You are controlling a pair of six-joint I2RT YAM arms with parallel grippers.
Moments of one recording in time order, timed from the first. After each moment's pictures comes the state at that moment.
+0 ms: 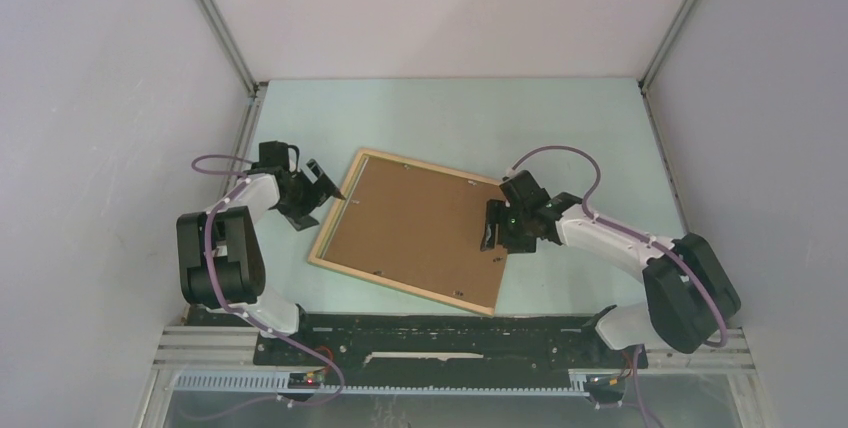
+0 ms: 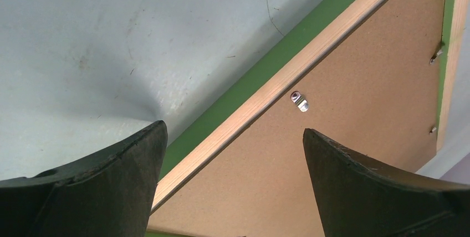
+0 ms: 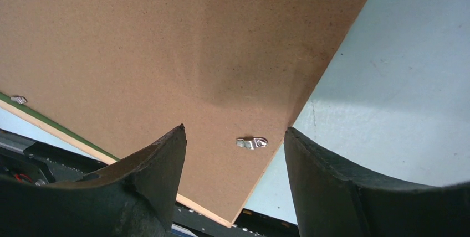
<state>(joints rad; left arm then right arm) 0.14 1.57 0.90 -0.49 0.26 -0.60 0.60 1.39 0.79 -0.50 -0.09 0.66</state>
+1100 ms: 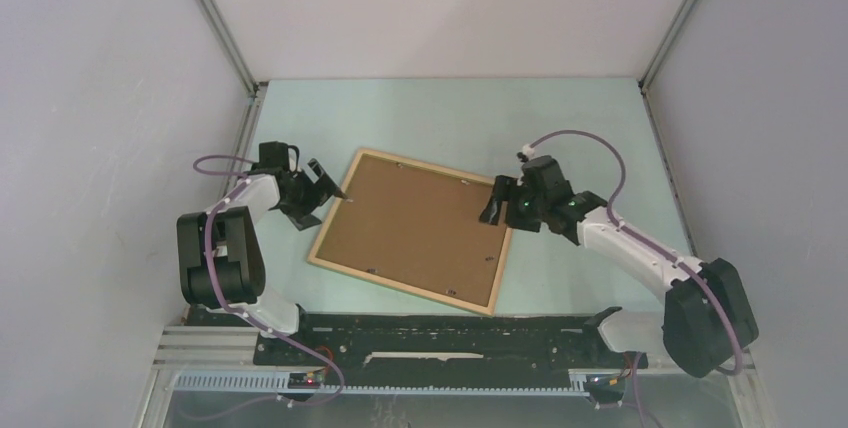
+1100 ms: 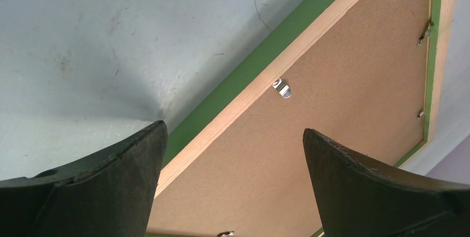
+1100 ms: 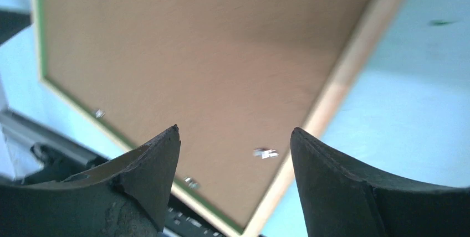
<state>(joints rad) 0.14 1.57 0.90 -0.47 0.29 -0.60 0.57 1.26 0.79 -0.36 -0.15 0.64</state>
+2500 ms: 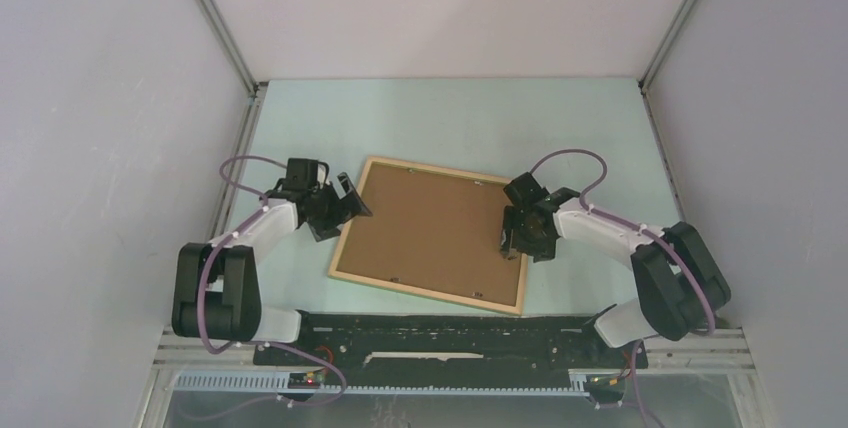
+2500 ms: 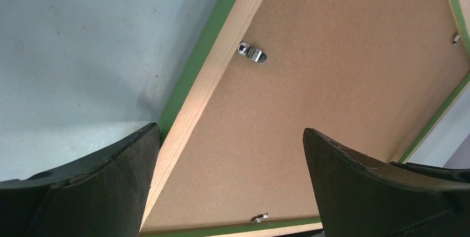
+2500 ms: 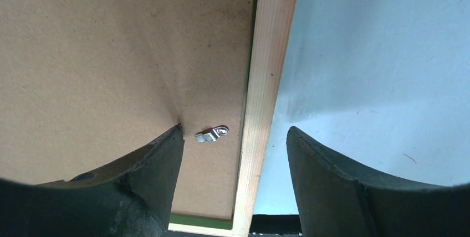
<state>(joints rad) -0.08 1.38 0.72 -0.38 0.27 -0.60 0.55 1.45 0.80 -0.67 0.08 0.68</state>
